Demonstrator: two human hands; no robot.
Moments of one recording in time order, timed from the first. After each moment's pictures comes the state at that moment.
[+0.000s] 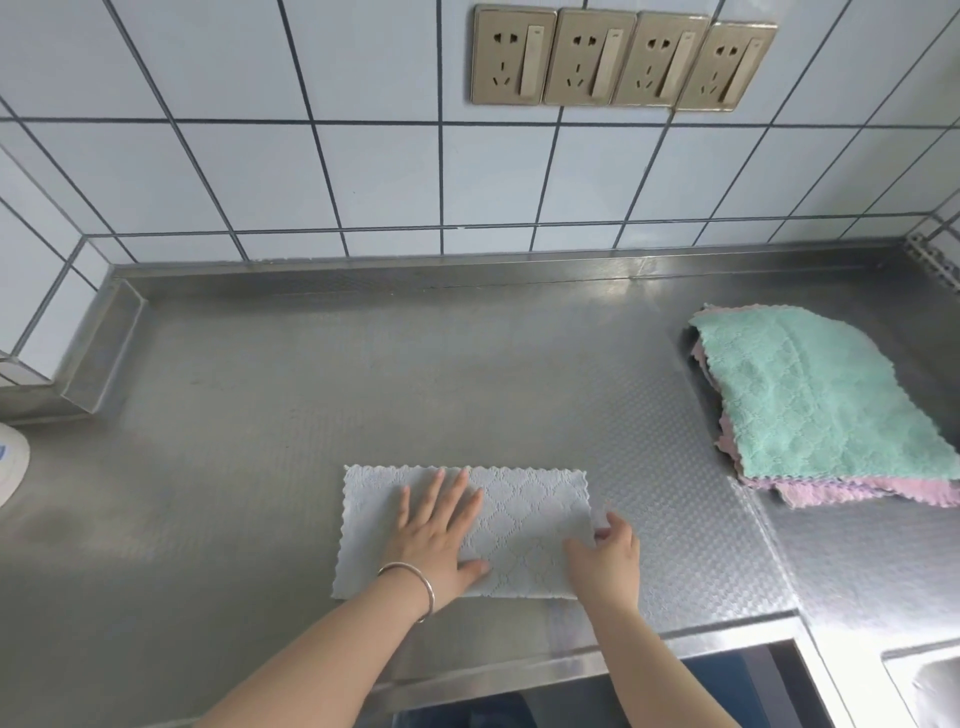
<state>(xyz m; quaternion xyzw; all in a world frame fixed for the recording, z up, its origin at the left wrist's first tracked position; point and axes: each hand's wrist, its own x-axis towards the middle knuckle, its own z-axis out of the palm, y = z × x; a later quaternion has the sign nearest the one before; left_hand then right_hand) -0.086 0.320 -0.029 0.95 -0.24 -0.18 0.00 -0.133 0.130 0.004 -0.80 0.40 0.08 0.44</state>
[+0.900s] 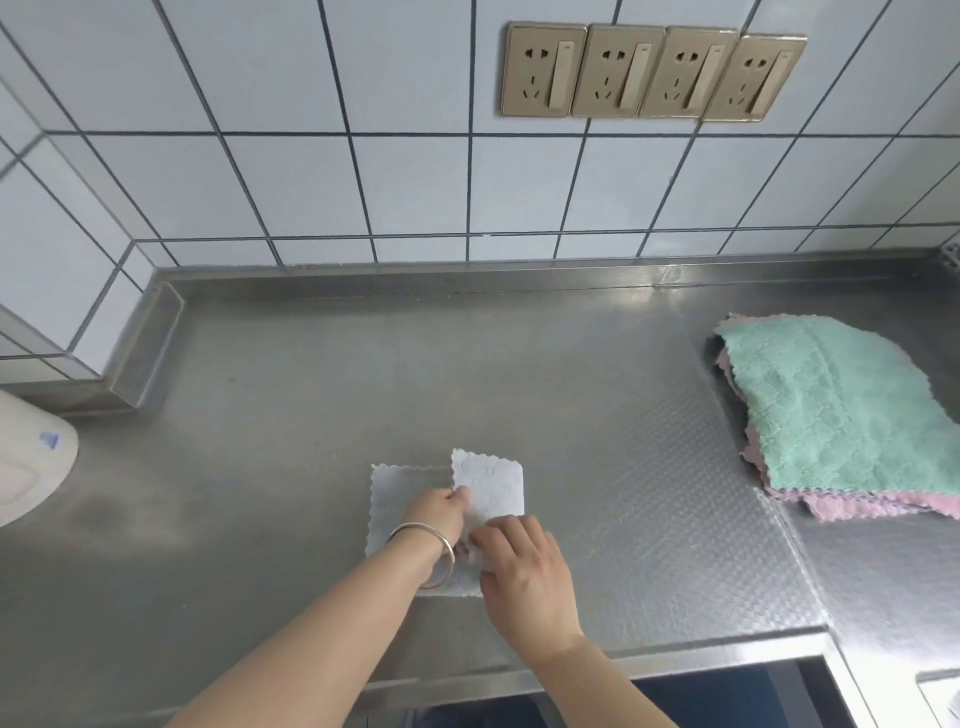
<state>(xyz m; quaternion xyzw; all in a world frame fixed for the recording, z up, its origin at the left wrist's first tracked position) -0.064 0.319 0.025 0.82 0.19 -0.28 0.47 -0.137 0.207 0.011 -0.96 -0.12 -0.14 0.20</state>
